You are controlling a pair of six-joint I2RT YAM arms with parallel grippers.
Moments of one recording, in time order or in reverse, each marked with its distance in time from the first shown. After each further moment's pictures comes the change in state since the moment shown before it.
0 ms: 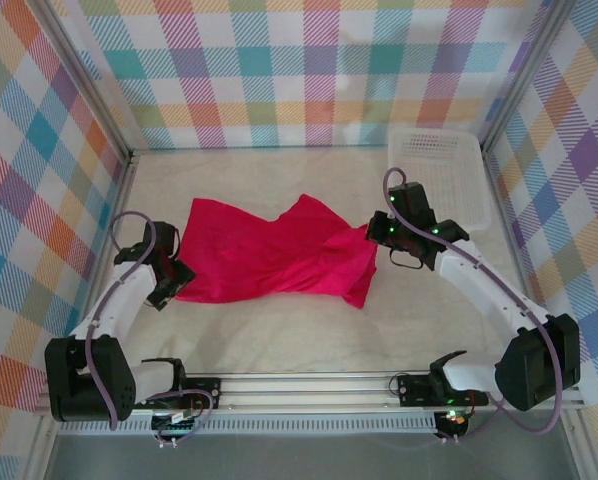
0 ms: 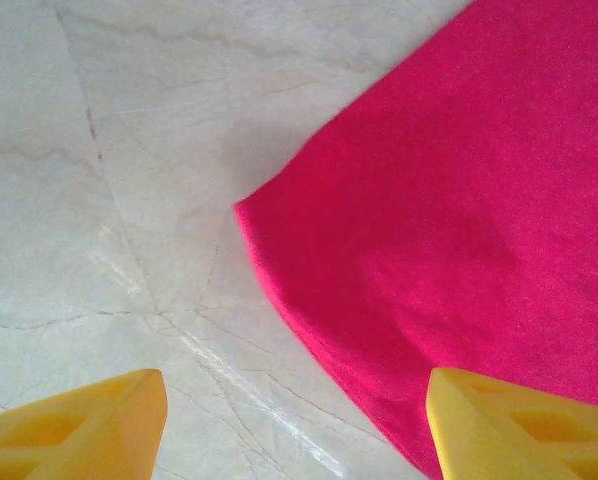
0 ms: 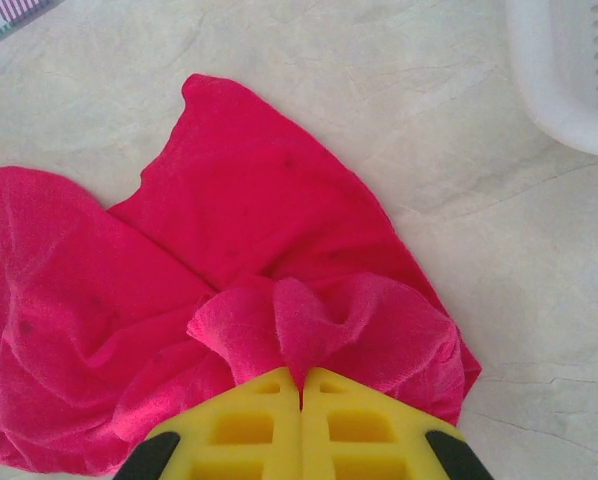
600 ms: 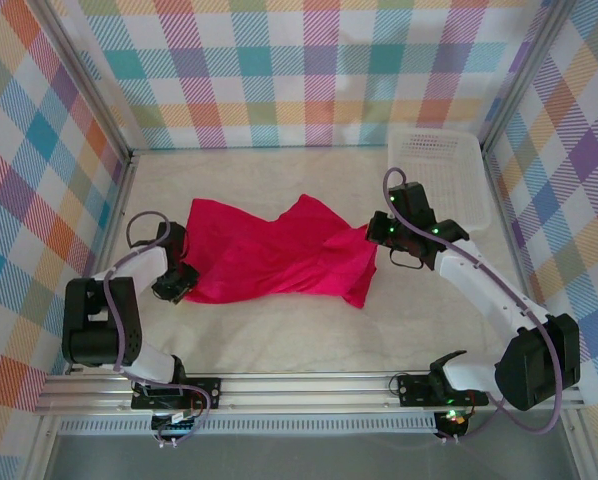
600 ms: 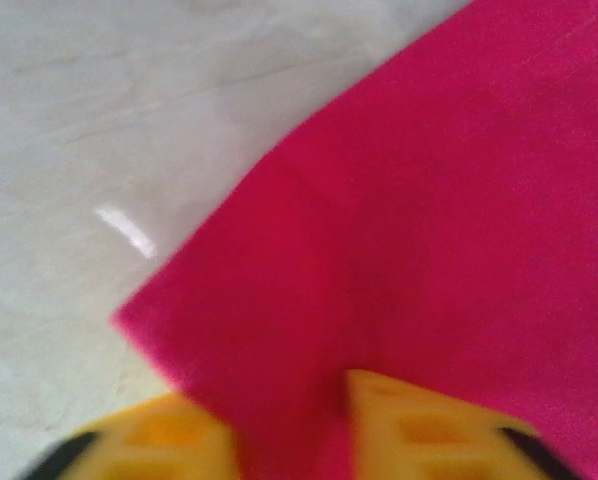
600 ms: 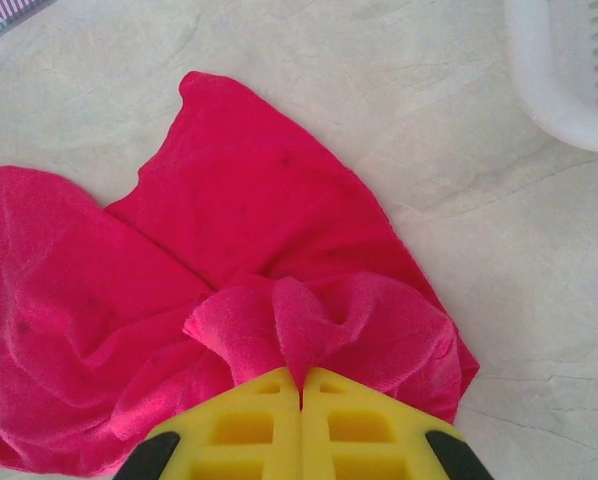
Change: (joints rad) left arm 0.009 0.303 0.003 0.179 0.037 -0.024; right arm -0.001 0.001 0.005 -0.011 0.000 -0.001
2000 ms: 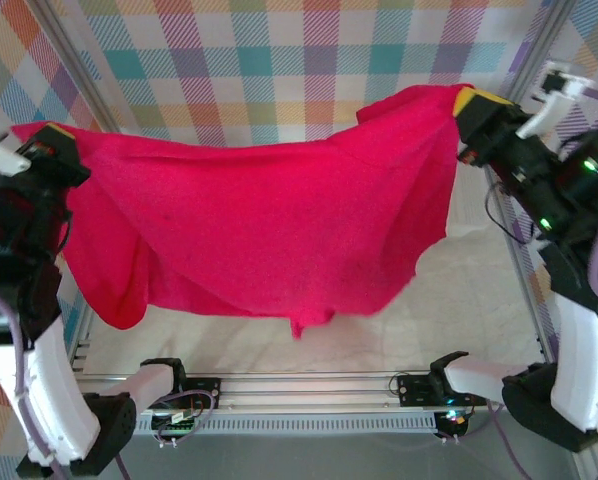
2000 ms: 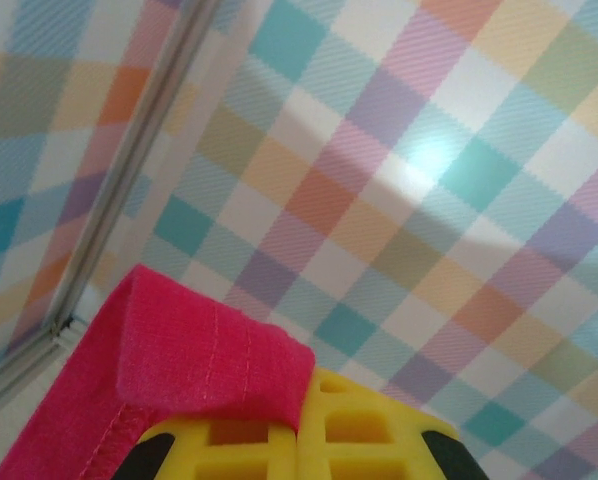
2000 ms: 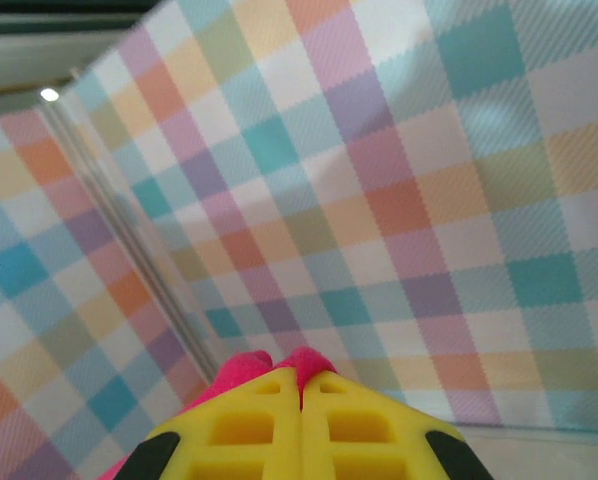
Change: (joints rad) left arm 0.003 -0.389 1.293 -0.257 -0.041 0.283; right arm -0.026 -0.056 1.097 -0.232 0.027 -0.235
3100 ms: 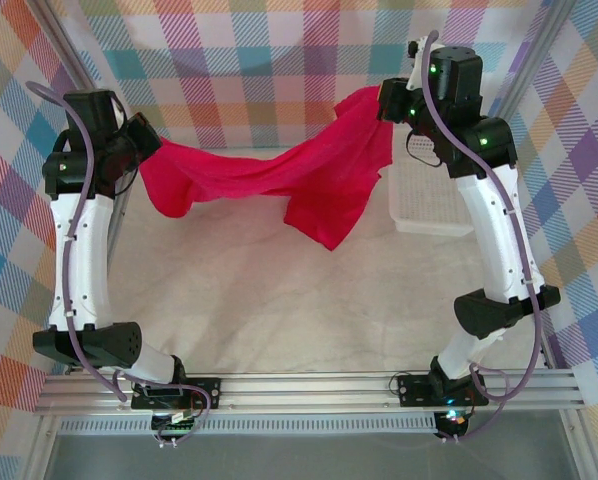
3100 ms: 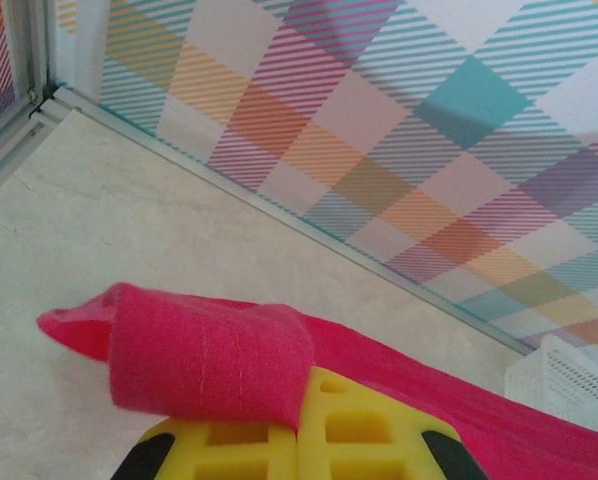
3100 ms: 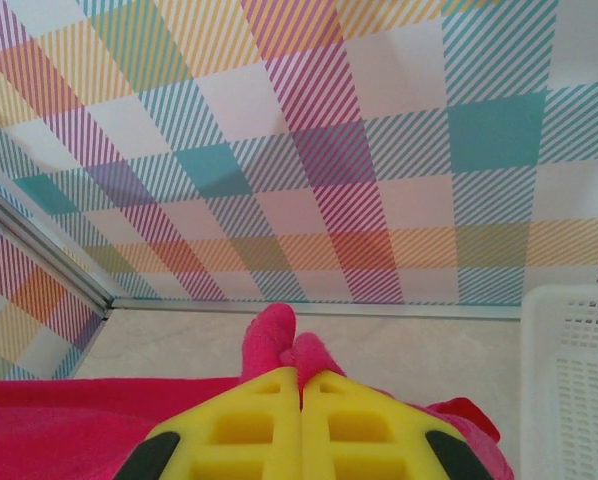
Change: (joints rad) left arm 0.000 0.371 -0.099 -0.052 0.185 0.014; right arm -0.027 0.482 0.200 -0.113 0.033 -0.086
